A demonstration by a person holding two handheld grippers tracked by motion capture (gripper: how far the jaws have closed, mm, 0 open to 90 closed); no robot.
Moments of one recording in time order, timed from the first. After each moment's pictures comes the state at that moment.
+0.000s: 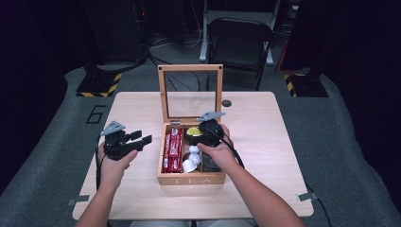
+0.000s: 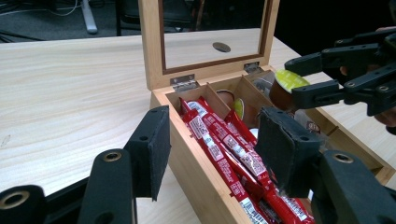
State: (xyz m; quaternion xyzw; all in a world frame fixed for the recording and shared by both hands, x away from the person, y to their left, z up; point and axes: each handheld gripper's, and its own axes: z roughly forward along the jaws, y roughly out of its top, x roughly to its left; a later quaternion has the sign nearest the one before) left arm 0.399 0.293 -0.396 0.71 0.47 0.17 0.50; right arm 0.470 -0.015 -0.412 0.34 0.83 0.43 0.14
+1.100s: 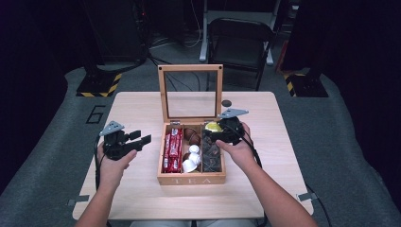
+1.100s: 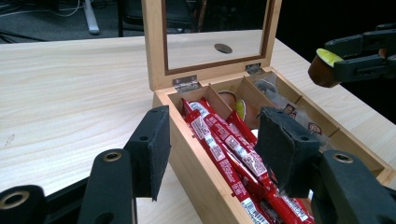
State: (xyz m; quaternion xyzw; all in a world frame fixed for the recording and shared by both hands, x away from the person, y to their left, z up) left arm 0.399 0.295 -0.396 0.70 0.47 0.17 0.50; right arm 0.465 -0.073 -0.394 0.37 0.80 0.43 0.18
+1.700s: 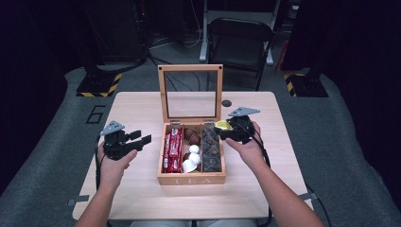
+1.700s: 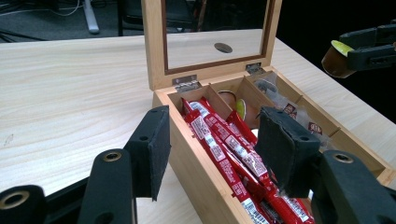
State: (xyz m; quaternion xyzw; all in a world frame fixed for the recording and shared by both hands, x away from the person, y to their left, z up) left arm 0.400 0.295 -0.396 0.70 0.47 0.17 0.50; right arm 0.465 -0.101 -0.390 0.39 0.79 0.43 0.19
